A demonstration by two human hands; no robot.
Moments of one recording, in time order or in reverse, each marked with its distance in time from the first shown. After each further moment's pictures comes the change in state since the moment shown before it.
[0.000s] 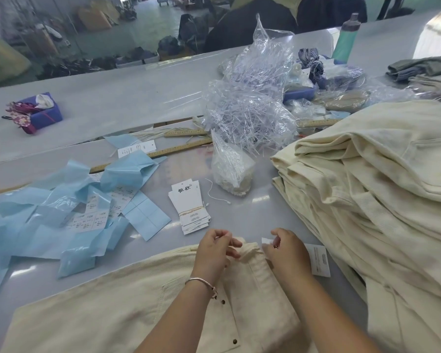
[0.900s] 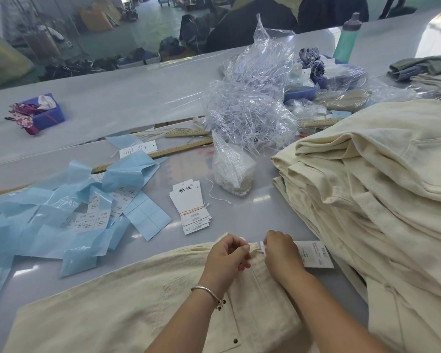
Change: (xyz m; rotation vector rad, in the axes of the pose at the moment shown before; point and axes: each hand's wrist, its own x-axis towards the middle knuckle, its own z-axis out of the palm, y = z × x) left_hand -0.023 -0.001 0.010 0.100 -0.142 0.093; right_hand 0.002 -0.014 0.005 -0.424 -0.082 -0.175
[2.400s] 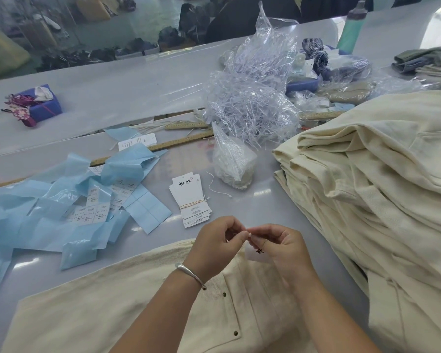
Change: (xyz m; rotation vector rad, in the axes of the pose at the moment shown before) left_hand -0.002 0.035 -0.023 0.592 -0.065 0.407; right_hand -0.043 -0.016 -0.033 1.419 -0.043 -0.021
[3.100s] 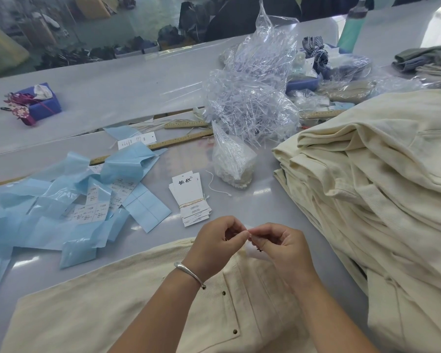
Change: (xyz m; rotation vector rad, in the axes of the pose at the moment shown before) left_hand 0.000 0.000 0.000 -0.073 -0.032 -0.045; right_hand -0.005 -0.005 0.001 -0.102 0.025 -0.062
